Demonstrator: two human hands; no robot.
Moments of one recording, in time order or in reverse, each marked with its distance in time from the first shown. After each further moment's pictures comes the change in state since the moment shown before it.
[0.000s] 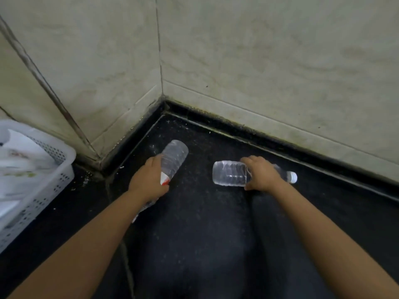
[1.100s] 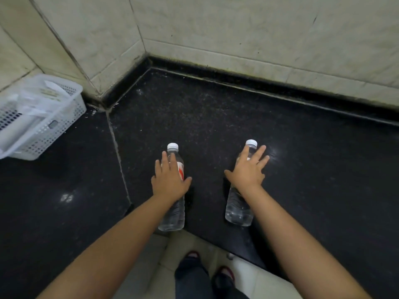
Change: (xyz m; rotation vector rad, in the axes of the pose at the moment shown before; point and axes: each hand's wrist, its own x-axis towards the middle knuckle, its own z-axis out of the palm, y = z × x) left_hand -0.256 0.142 0.155 0.055 0.064 -0.218; right_hand -0.282 0.010 0.100 0.494 0.098 0.478
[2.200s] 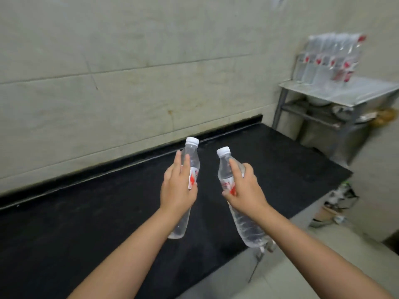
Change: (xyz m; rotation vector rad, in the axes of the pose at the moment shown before) left_hand -0.155 0.239 -0.039 -0.191 0.124 1.262; right_hand -0.210 0.175 -0.157 0.112 0.677 0.226
